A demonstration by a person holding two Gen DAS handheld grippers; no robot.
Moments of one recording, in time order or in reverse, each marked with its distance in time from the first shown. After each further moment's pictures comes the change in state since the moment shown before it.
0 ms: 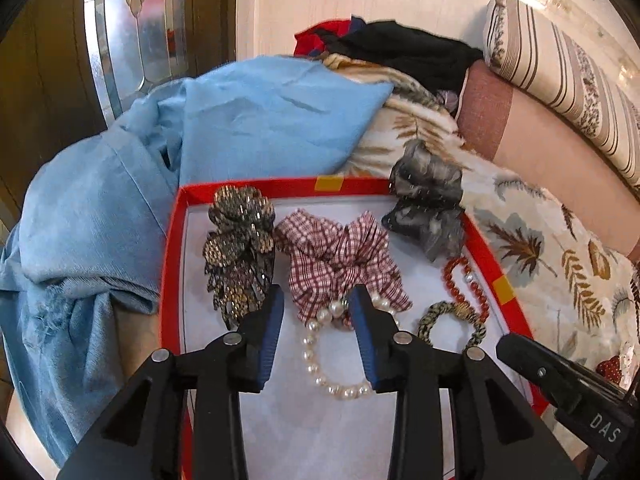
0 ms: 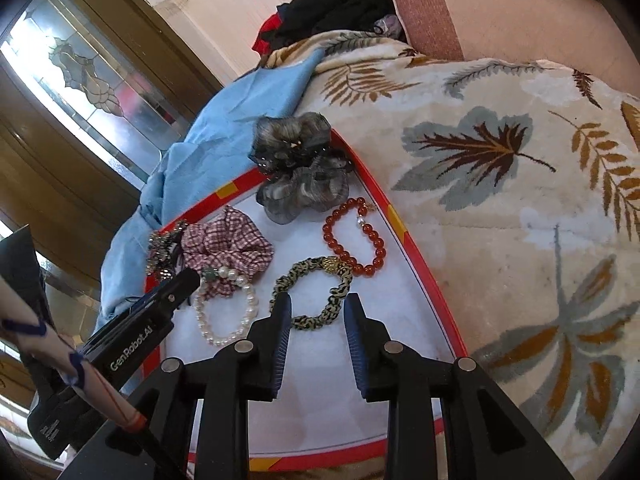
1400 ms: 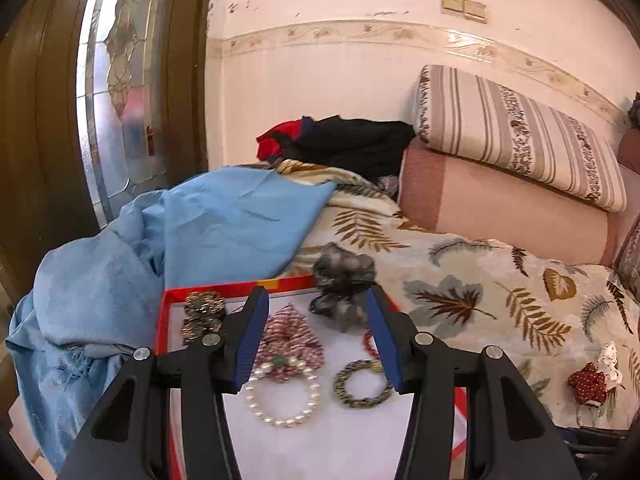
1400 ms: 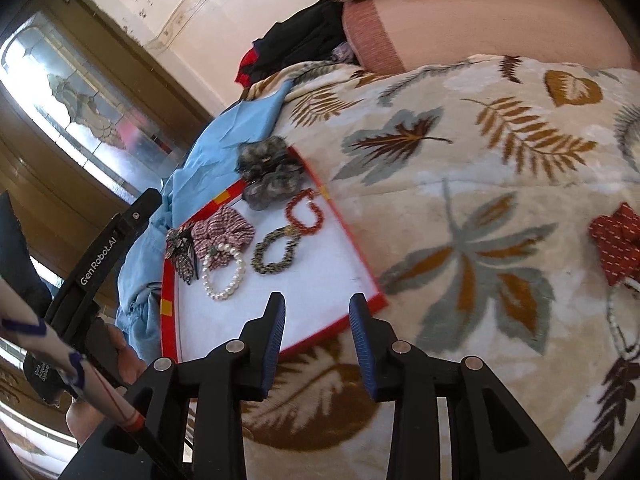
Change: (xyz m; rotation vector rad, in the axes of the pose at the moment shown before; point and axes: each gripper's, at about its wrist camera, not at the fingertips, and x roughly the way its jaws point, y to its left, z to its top) left arm -0.081 -0.060 -0.004 0.121 -0.346 -0.068; right arm -0.092 -0.045 -0.052 0.104 -0.079 -0.003
